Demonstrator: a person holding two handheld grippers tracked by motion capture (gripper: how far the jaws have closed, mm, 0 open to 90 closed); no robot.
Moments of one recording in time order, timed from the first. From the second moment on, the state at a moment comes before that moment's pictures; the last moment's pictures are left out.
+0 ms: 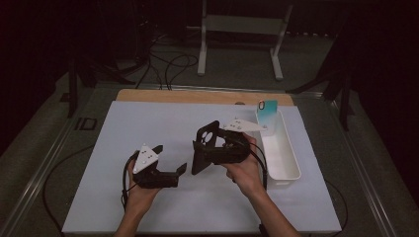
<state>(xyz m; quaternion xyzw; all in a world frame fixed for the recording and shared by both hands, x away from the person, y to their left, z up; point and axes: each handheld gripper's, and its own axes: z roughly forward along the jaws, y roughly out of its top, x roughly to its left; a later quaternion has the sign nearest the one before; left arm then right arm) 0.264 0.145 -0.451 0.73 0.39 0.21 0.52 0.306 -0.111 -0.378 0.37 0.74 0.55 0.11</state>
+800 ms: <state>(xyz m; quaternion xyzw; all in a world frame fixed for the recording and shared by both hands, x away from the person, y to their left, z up) 0.250 0.217 -0.493 0.72 0.45 0.24 0.48 0.312 -0.113 -0.380 0.37 0.75 0.54 0.11</state>
